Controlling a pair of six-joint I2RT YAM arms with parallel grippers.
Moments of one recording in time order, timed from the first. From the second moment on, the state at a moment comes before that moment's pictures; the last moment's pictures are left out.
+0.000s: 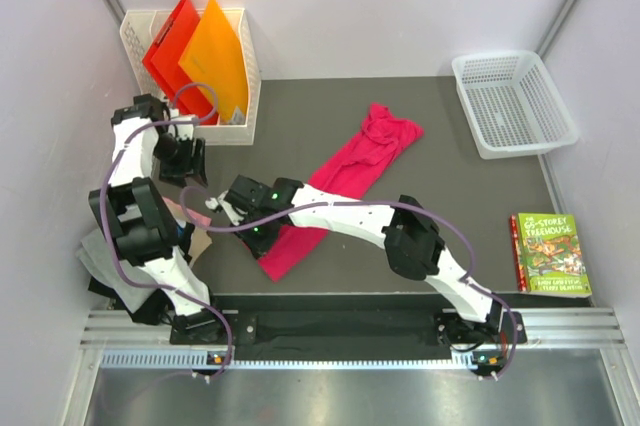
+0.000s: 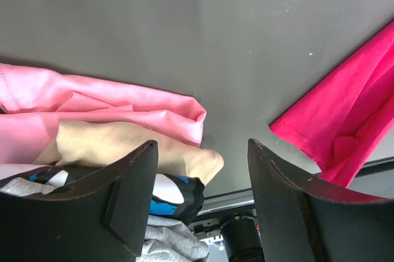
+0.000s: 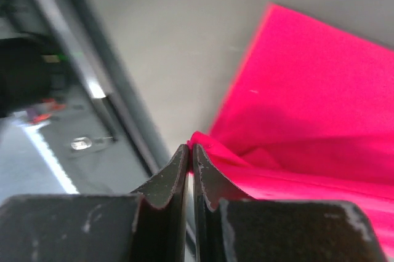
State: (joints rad) left arm 0.28 1.80 1.58 -1.19 0.26 0.29; right arm 1.20 2.31 2.10 -0.88 -0.20 0.18
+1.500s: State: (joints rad) left arm 0.28 1.79 1.63 -1.23 0.29 0.36; right arm 0.57 2.28 1.86 -0.79 -0.32 0.35
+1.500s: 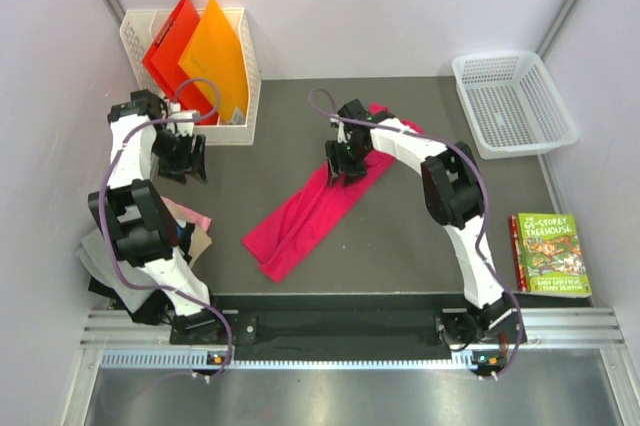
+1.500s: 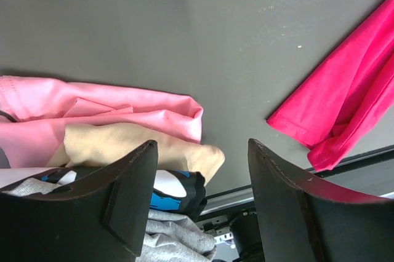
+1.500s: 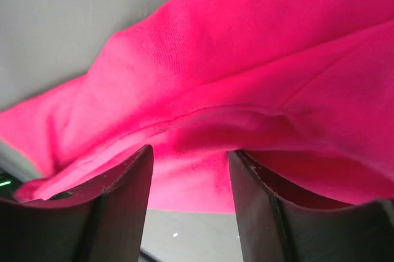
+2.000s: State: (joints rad) left arm 0.29 1.79 1.63 -1.24 0.29 0.38; right arm 0.42 2.44 2.14 -0.99 -0.37 0.37
